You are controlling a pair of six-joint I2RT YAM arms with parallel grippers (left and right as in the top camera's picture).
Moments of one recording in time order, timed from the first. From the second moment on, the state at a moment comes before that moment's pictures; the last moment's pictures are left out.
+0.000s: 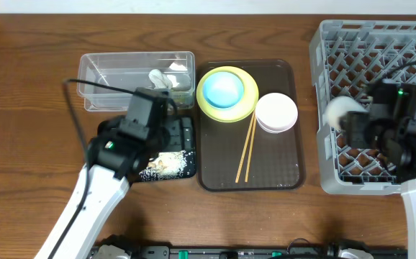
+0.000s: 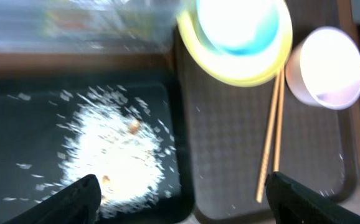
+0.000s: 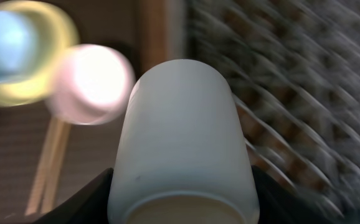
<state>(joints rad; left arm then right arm) -0.38 1.18 1.05 -0.84 0.04 -0.42 -0.16 1.14 1.18 -1.02 -0.08 -0.02</state>
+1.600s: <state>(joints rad) -0.38 1.19 1.05 -0.88 -0.04 -0.41 -0.24 1.37 1.22 -0.75 -0.44 0.06</state>
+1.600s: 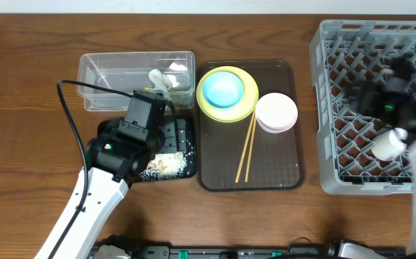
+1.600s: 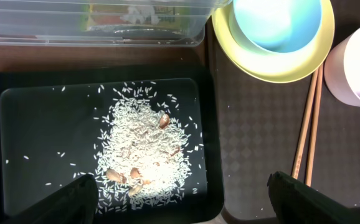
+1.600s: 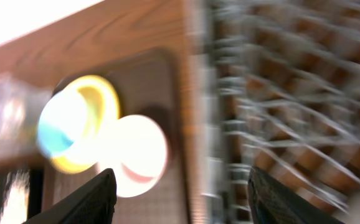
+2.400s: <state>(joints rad) -0.38 1.19 1.05 -0.89 -0.04 -0.41 0.13 1.85 1.22 -0.60 -0.07 0.20</state>
